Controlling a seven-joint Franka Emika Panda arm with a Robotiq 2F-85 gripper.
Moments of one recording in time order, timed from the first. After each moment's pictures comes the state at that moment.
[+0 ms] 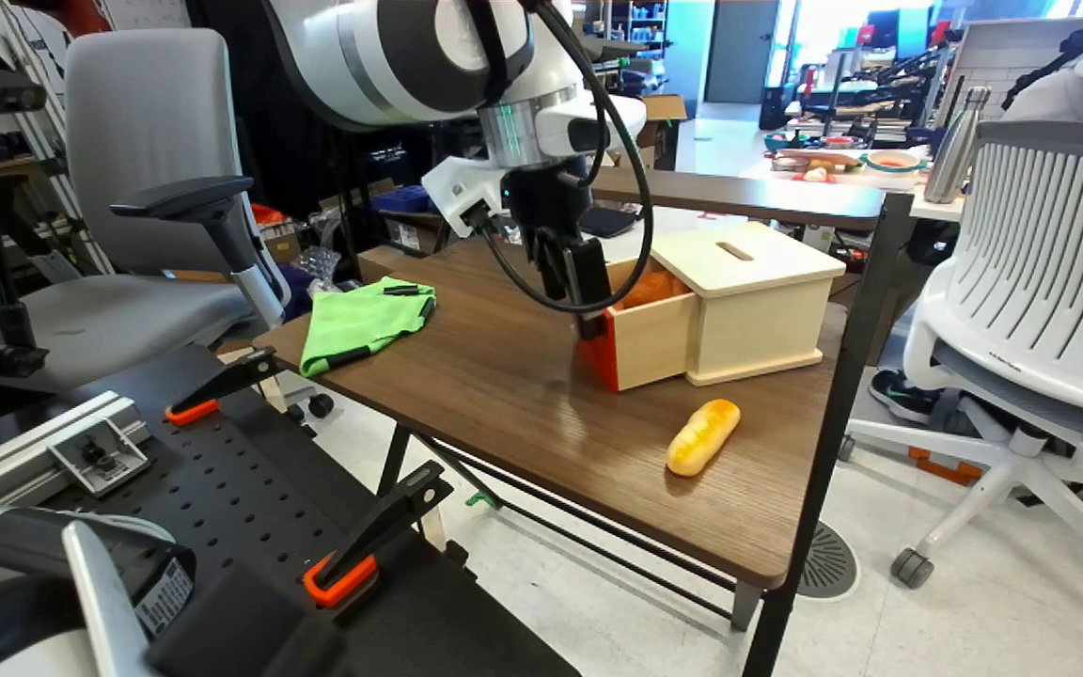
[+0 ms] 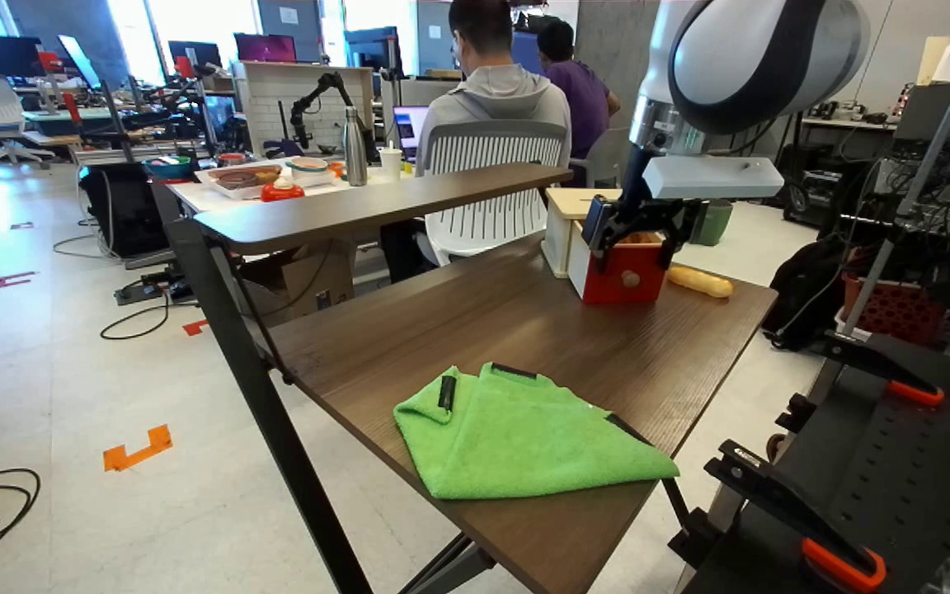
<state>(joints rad) 0.08 0.52 -0.17 -2.19 -0.06 2.87 0.46</state>
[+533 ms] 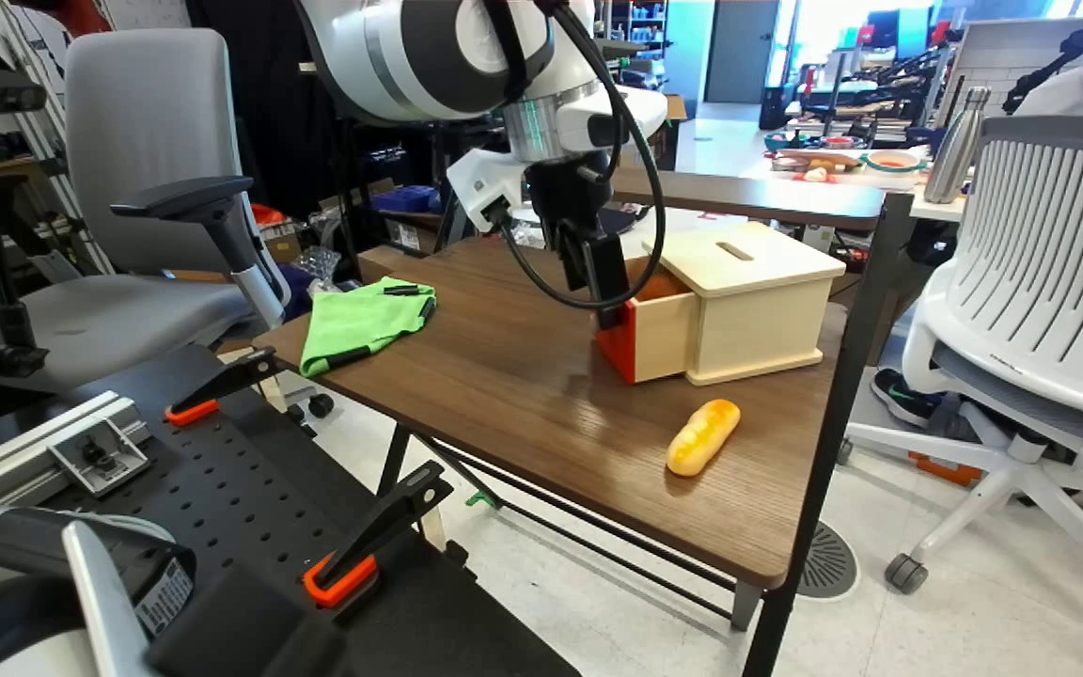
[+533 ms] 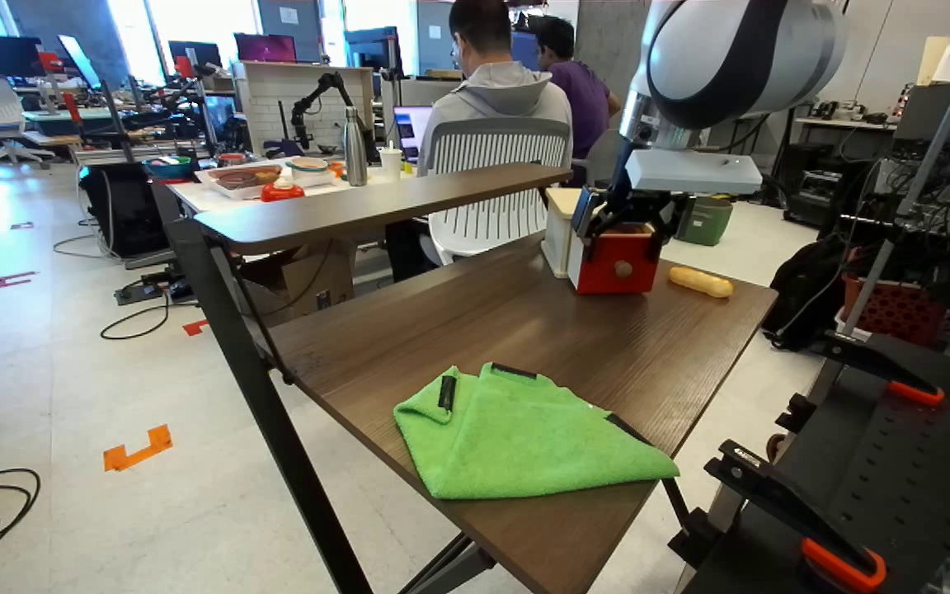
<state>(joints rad) 0.08 0.56 -0.18 -2.13 0.01 2.88 0.46</state>
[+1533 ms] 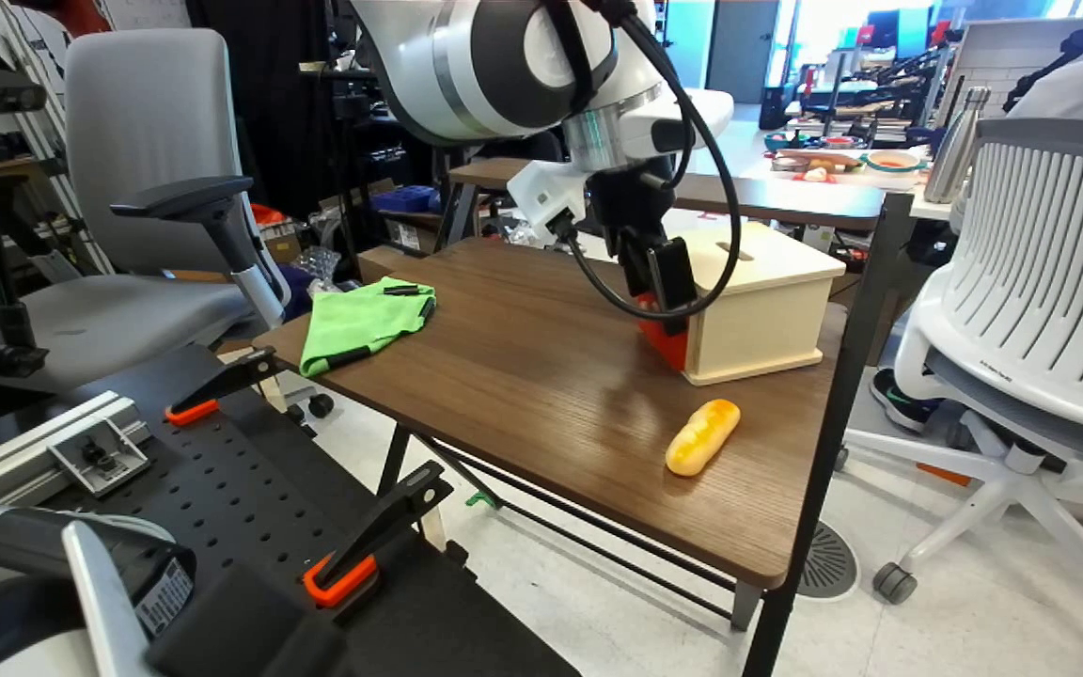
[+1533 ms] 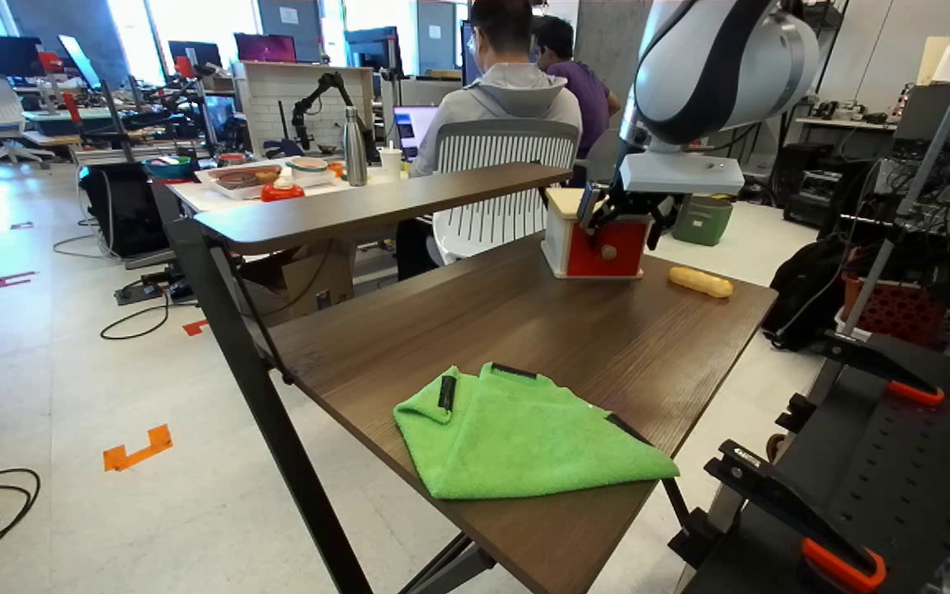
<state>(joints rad) 0.10 0.66 -0.27 -2.00 0.03 2.89 0.48</state>
